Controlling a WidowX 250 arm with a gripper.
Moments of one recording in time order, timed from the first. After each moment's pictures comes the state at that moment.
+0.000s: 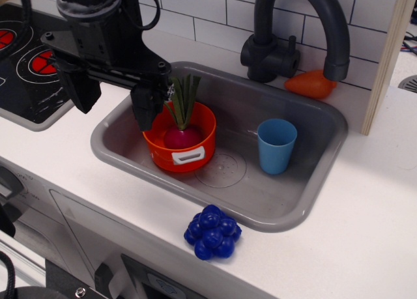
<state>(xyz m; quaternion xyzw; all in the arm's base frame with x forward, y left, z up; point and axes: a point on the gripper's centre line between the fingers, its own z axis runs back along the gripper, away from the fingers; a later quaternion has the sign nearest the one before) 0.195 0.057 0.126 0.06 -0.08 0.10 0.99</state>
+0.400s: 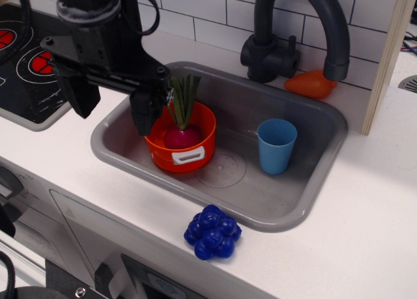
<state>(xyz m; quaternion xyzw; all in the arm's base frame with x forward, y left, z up) 0.193 0.057 0.121 0.06 -0.08 0.10 0.99</state>
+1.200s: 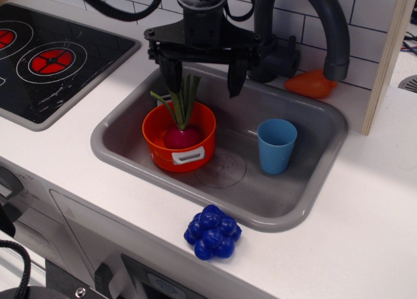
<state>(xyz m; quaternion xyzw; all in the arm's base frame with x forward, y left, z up) 0.290 0.044 0.096 0.06 -0.13 0.25 0.96</state>
